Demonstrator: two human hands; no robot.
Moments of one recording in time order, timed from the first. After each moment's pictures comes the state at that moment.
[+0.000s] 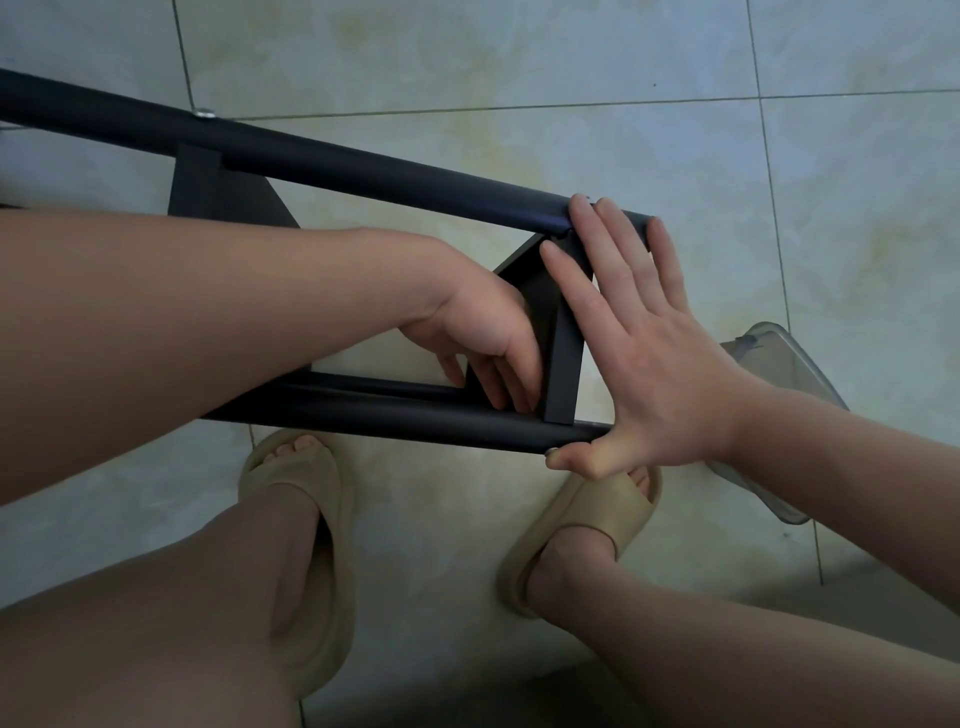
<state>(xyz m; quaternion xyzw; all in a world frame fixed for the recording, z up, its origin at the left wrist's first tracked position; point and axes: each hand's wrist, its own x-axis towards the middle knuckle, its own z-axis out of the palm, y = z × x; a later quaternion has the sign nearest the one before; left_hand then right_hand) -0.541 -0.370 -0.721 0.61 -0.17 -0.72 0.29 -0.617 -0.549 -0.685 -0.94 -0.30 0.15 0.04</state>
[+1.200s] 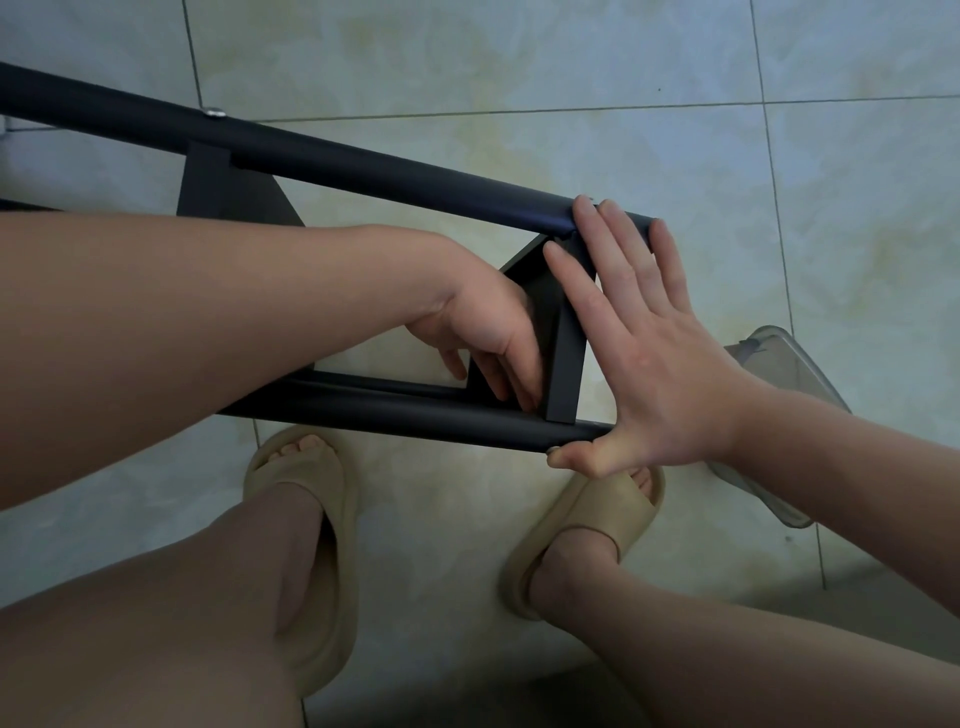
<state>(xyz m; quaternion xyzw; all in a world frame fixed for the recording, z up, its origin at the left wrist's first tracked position) -0.539 -0.368 -0.721 0.62 -0.16 -0.71 0.29 -0.615 -0.547 -0.684 -0.94 -0.30 0.14 0.04</state>
